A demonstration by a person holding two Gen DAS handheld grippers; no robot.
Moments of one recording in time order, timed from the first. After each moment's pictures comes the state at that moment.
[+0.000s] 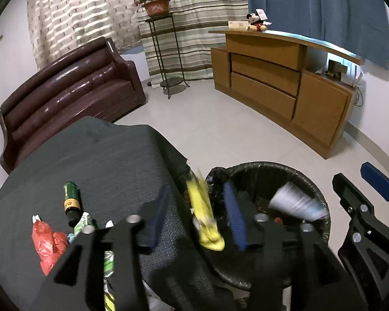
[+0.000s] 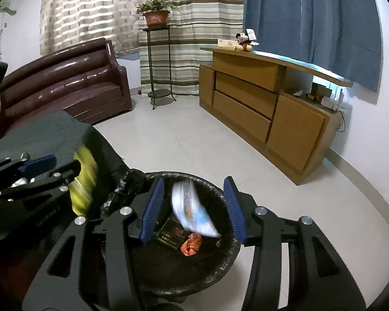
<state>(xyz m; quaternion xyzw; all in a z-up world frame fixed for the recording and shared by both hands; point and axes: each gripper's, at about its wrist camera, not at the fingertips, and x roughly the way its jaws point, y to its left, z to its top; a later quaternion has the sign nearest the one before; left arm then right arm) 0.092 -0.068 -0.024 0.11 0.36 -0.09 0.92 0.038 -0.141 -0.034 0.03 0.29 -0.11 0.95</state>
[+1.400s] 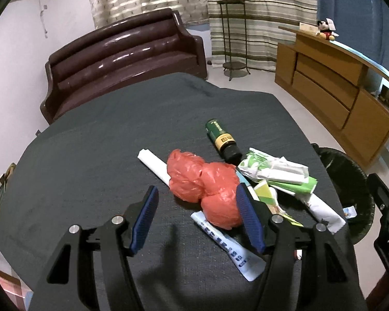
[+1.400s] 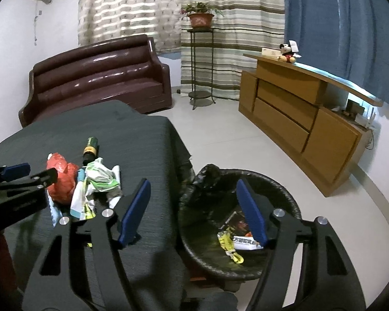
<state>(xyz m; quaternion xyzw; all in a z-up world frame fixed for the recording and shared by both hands) 0.065 0.104 -0.014 0.05 0.40 0.05 0.91 0.021 -0.017 -0.014 0.01 0.29 0.00 0.96</state>
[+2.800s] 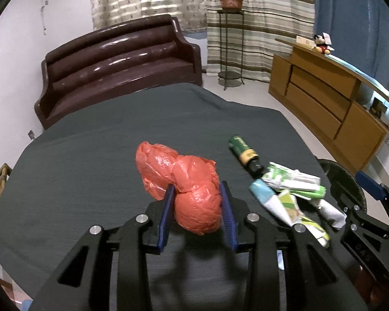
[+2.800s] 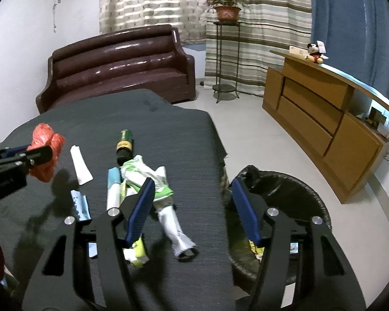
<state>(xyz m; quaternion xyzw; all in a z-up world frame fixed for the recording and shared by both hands) 0.048 0.162 0.007 0.02 0.38 0.02 0.93 0.041 0.028 -0.017 -0.01 0.32 0.06 0.95</state>
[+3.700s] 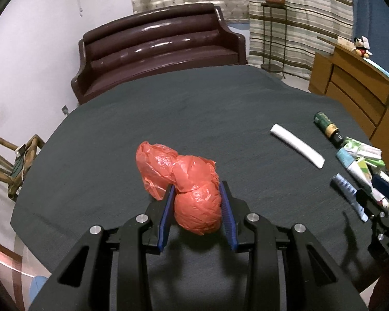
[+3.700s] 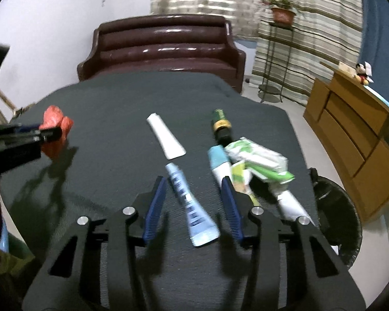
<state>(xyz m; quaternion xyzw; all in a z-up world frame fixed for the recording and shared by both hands) 0.014 0.259 -0.008 0.01 0.40 0.12 0.91 0.003 0.128 -0.030 -0.09 0.34 0.17 0.92</state>
